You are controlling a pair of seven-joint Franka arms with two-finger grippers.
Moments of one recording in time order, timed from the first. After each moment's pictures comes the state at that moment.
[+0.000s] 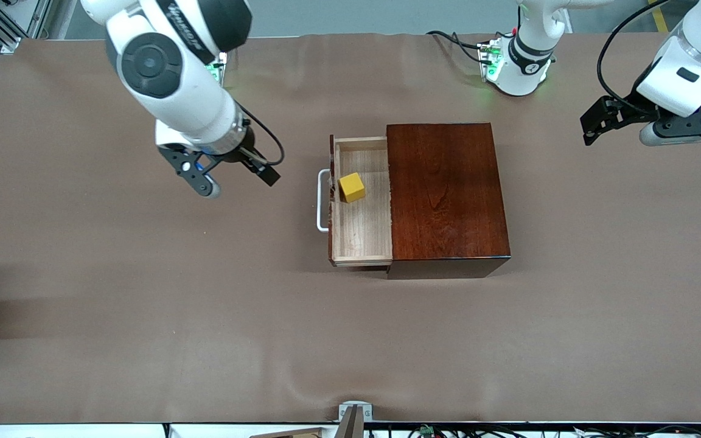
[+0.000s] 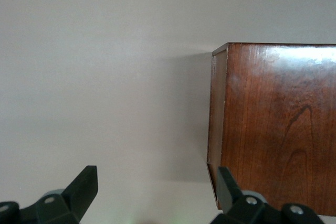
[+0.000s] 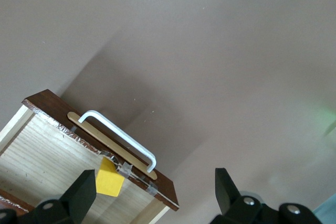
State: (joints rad) left arm -0.02 -0.10 -0.16 -1.66 0.04 1.56 -0.22; right arm 0.59 0.26 -0.04 -1.46 0.16 1.61 1.35
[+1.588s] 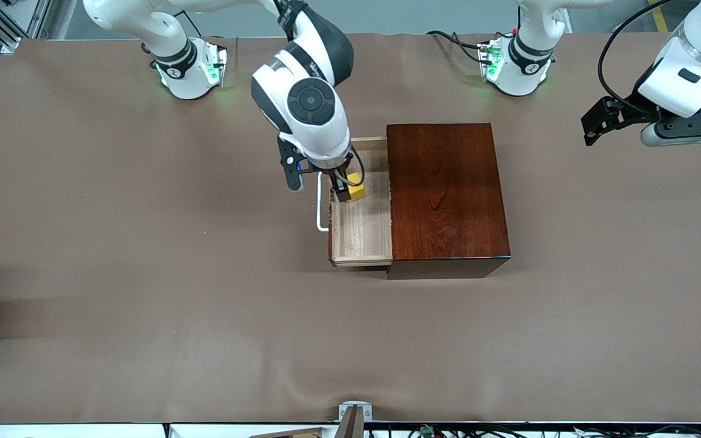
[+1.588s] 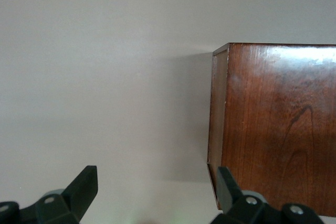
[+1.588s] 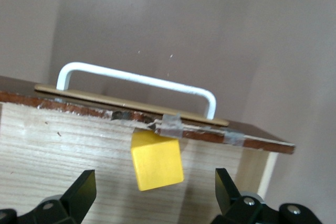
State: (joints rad) left arm -0.02 -0.10 -0.16 -1.66 0.04 1.56 -0.22; right arm 0.81 0.50 -0.04 -1.46 0.18 1.92 2.05
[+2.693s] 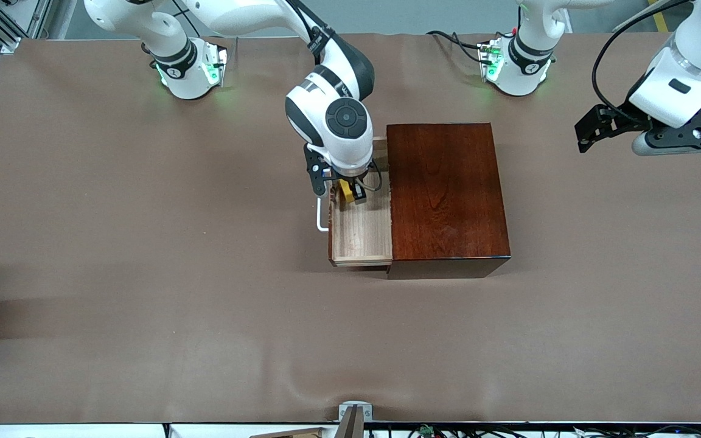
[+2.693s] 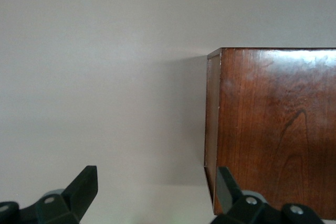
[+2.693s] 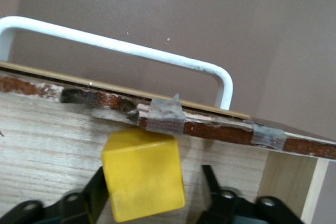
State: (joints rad) left arm -0.03 -0.06 -0.17 -1.62 0.04 1.57 -0.22; right arm 0.87 0.60 -0.04 -1.47 0.15 1.99 2.09
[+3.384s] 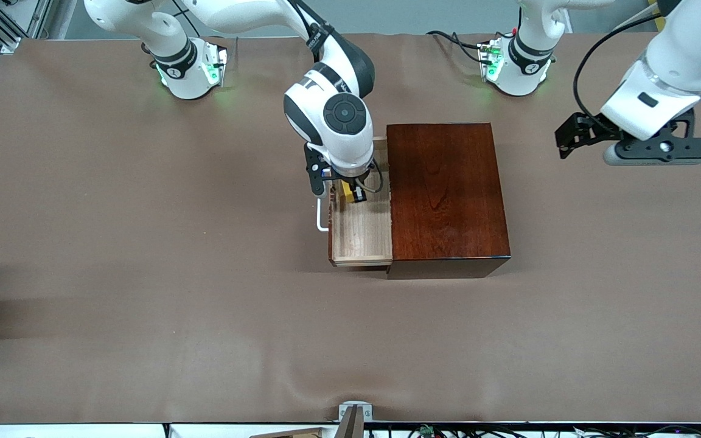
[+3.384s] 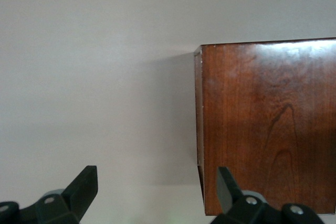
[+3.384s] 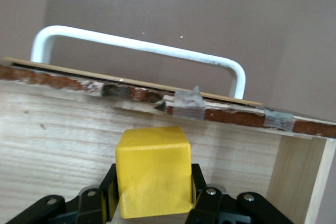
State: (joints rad) left arm -0.07 -0.01 -0.19 -1.59 0.04 1.57 -0.22; right arm 0.86 0.60 -0.06 -1.42 0.14 2.00 2.13
